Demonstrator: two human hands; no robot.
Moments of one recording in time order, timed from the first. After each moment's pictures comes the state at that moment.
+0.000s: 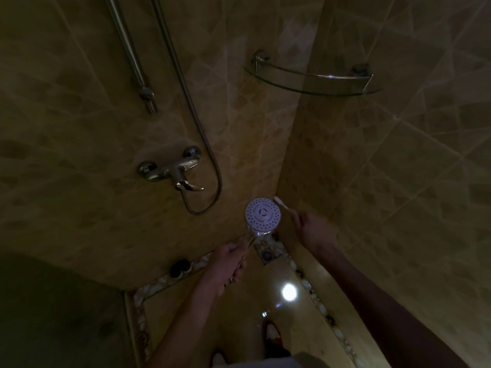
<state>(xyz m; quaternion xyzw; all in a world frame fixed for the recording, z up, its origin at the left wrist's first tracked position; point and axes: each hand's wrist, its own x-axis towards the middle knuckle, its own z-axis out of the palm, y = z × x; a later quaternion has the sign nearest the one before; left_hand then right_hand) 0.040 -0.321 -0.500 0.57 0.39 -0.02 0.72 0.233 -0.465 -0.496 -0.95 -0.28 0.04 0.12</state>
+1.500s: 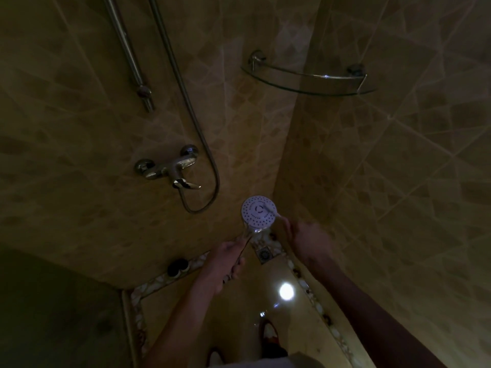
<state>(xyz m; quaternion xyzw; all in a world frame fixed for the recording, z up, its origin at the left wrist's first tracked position) 0.040 -0.336 -0.474 0.53 0.42 -0.02 0.73 0.208 -0.480 -0.498 -0.94 -0.32 -0.01 0.10</state>
